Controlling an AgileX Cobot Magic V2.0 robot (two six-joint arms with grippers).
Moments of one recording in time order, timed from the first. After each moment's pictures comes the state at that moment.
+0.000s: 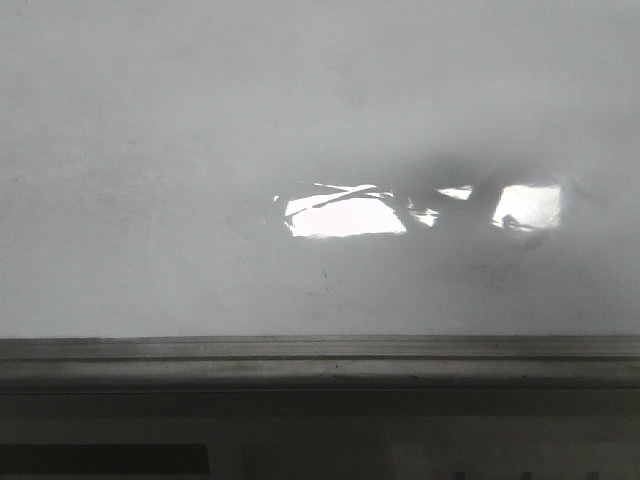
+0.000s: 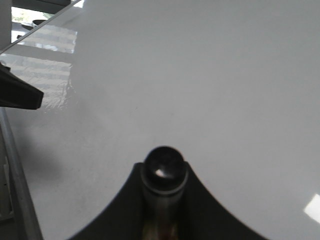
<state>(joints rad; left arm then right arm) -1.04 0.48 -0.43 -1.78 -0.39 1.52 0.51 0.76 -0.71 1.41 0.34 -1.73</state>
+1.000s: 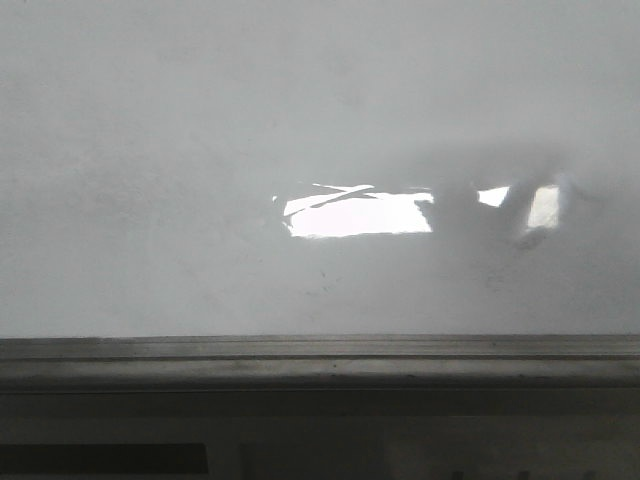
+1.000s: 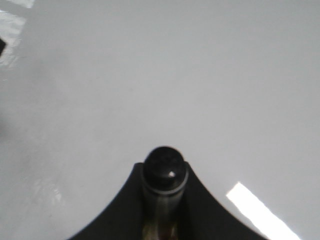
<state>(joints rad) -1.04 0.48 -0.43 -1.78 -0.39 1.52 0.52 0.63 -0.70 0.75 0.25 -1.27</state>
